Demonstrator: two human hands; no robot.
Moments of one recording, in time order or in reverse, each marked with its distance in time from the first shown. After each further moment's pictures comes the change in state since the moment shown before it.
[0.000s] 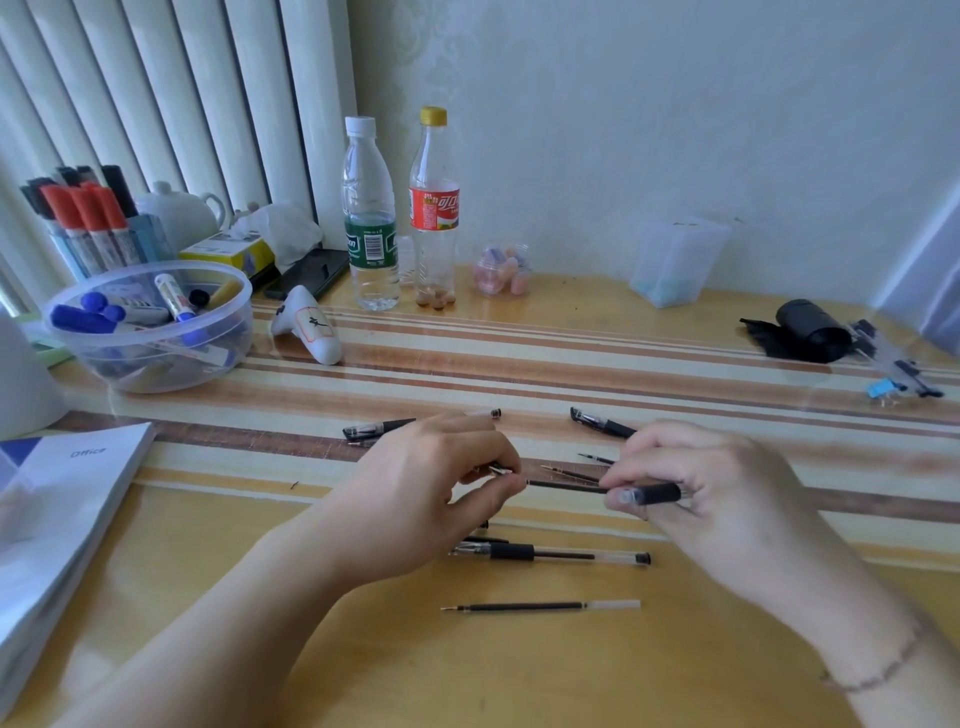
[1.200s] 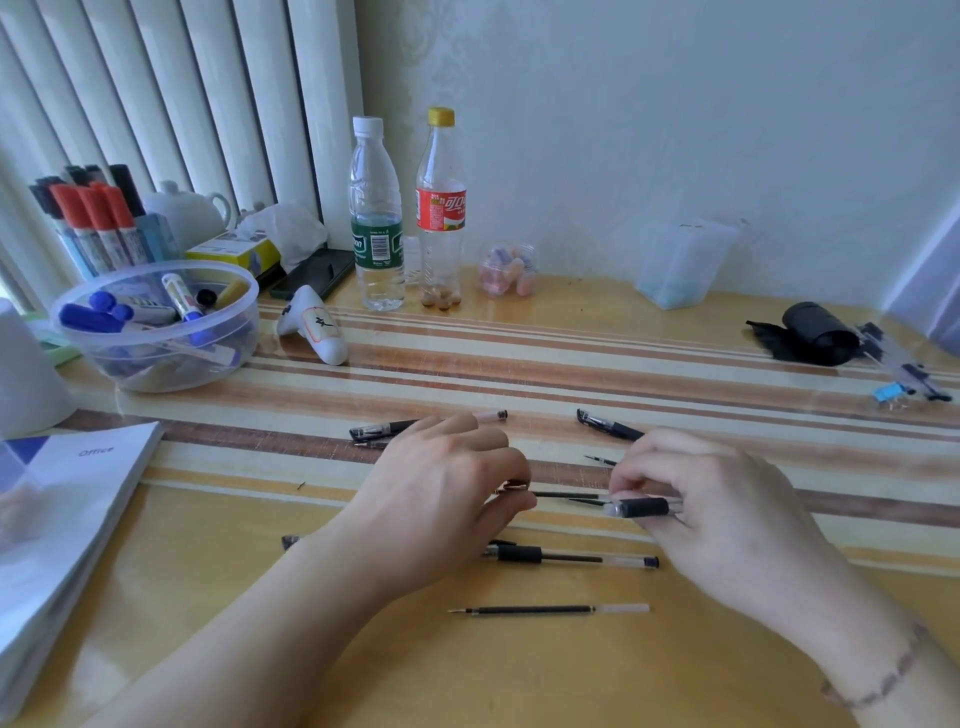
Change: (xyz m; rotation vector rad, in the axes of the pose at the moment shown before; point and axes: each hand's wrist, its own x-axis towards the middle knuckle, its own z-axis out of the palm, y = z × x) left_hand 0.002 -0.001 0.015 0.311 0.077 0.072; right_hand 0.000 -0.008 0.008 -0.194 -0.043 0.064
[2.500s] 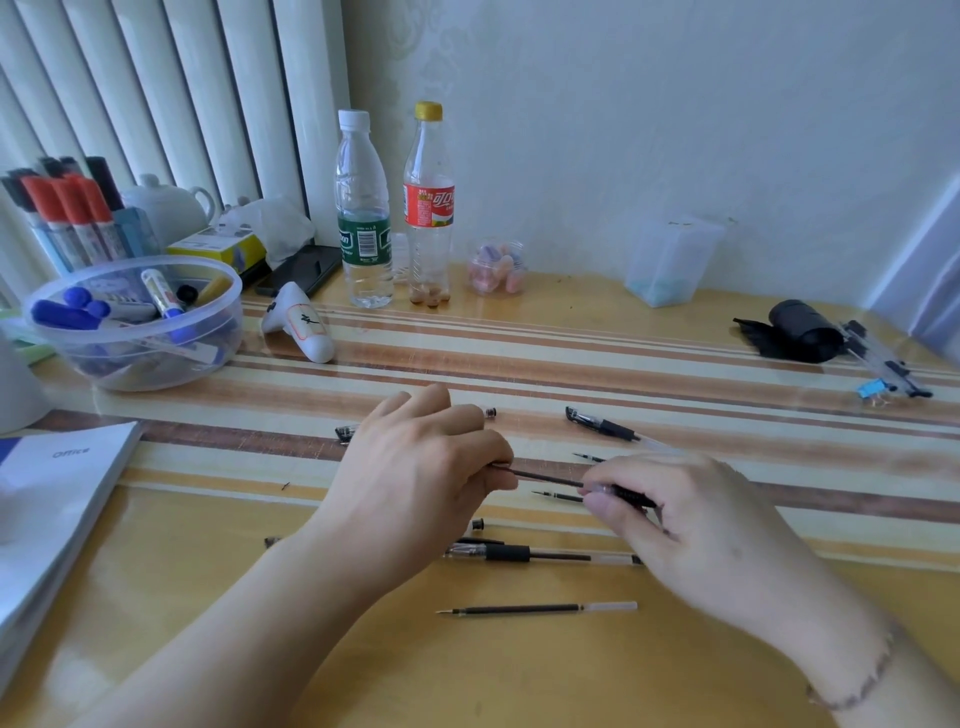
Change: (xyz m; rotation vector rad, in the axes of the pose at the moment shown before) left_hand 0.002 -0.001 -0.006 0.077 0.159 -0.016; right_hand -0.004 0.000 0.006 0.114 -0.042 -0.063
